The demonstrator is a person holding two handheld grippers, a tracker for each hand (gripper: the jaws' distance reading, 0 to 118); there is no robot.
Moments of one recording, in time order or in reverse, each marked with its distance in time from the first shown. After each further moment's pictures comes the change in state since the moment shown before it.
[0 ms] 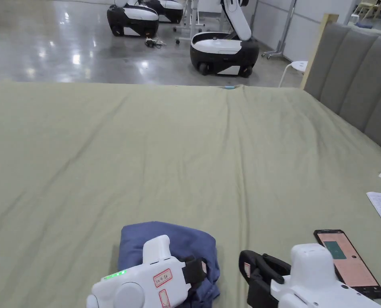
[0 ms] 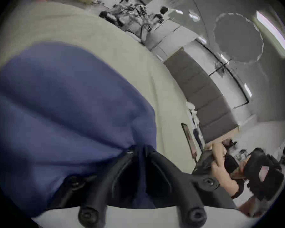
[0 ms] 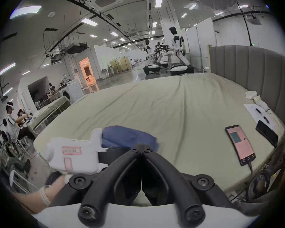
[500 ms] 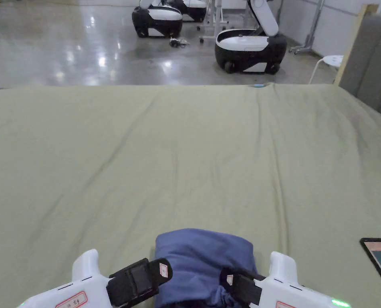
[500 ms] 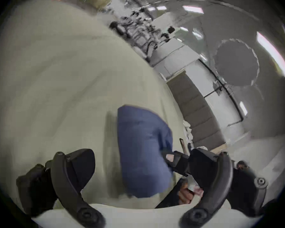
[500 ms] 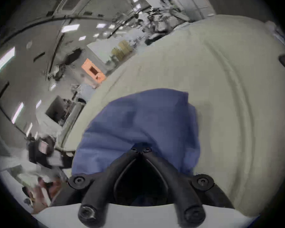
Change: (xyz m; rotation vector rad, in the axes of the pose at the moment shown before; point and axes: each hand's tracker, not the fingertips) left arm -0.113 0.040 0.137 0.064 -0.061 0.153; right arm 0.028 -0.055 -0.144 -0.200 0.238 -0.402
